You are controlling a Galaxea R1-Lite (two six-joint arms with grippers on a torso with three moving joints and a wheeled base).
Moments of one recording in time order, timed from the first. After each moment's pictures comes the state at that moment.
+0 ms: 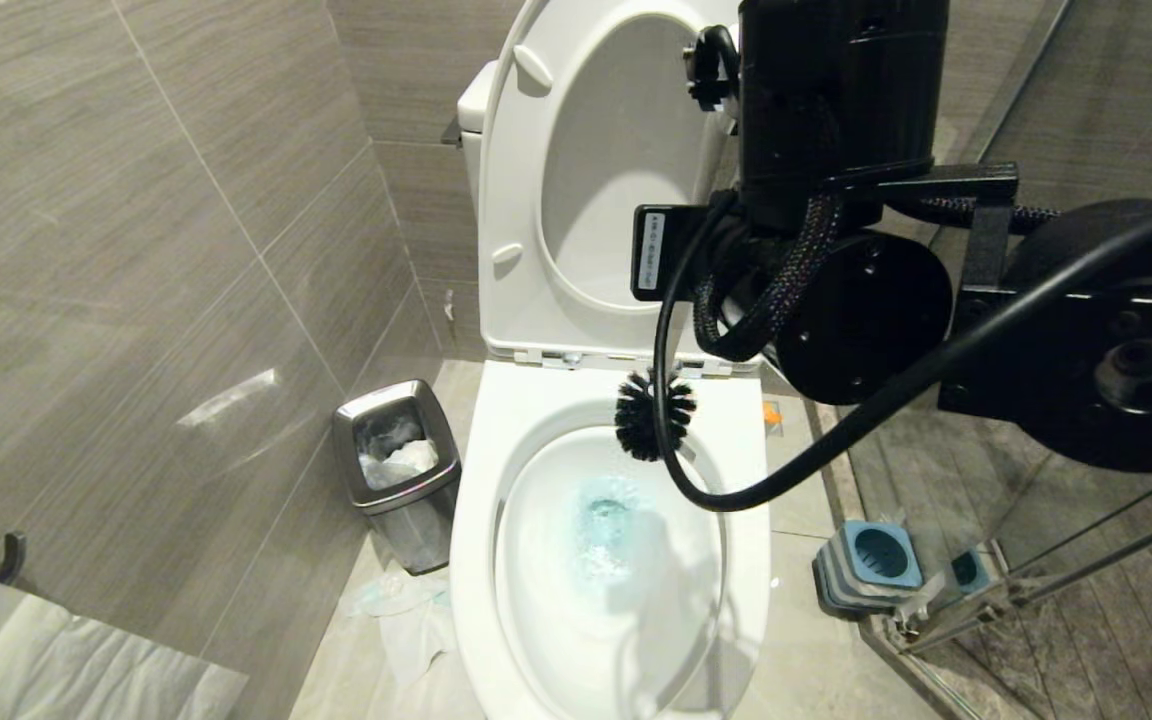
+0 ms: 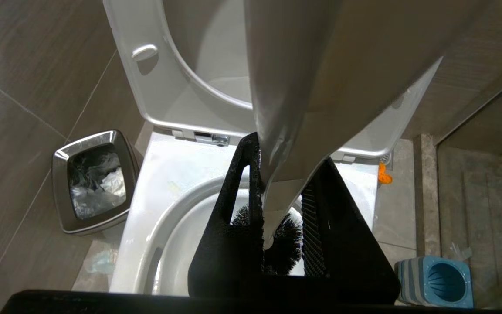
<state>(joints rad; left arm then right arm) 0.00 0.00 0.00 0.01 0.00 0.00 0.90 1.86 -1.65 -0.09 -0.83 0.15</state>
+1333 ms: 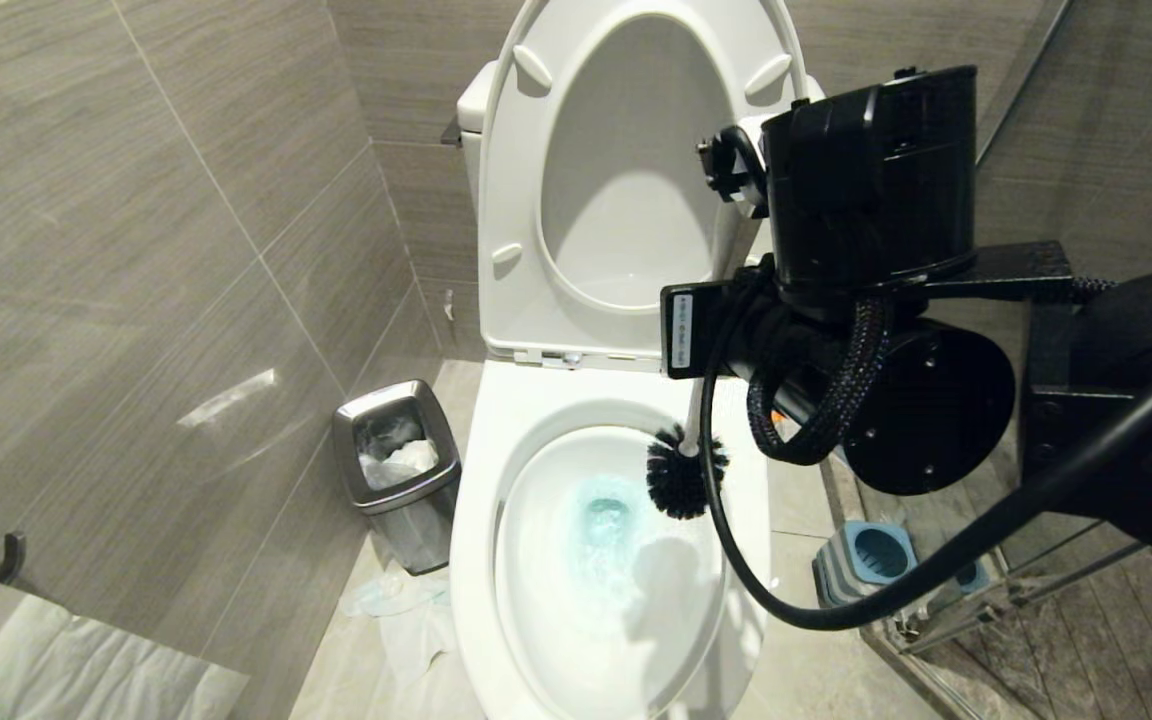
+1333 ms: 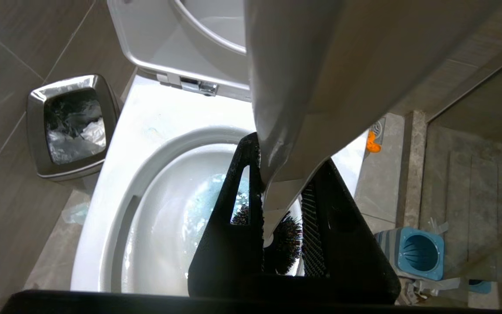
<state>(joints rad) 0.00 0.00 0.00 0.01 0.00 0.00 0.91 1.77 -1.44 -0.09 -0.81 0.17</state>
